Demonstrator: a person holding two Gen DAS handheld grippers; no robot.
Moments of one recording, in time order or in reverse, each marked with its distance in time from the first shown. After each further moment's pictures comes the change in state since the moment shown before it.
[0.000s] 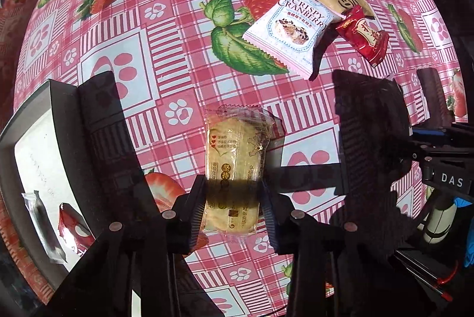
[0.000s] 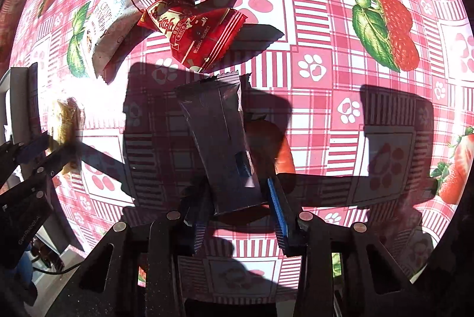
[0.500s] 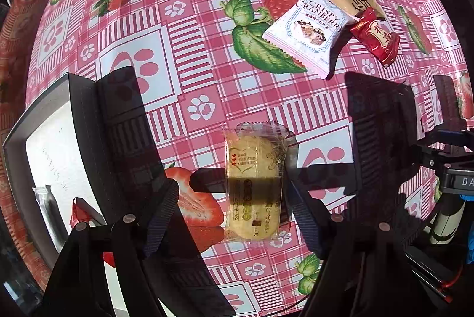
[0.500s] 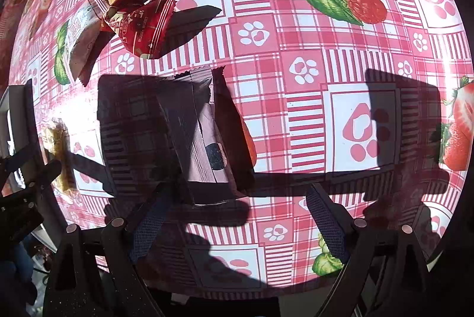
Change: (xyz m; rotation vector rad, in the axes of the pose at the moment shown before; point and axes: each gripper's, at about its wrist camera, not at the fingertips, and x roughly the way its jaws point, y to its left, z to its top) left arm -0.004 0.006 0.015 -0.011 -0.002 0.046; right arm -0.016 -0.019 -0.004 0.081 -0.035 0.032
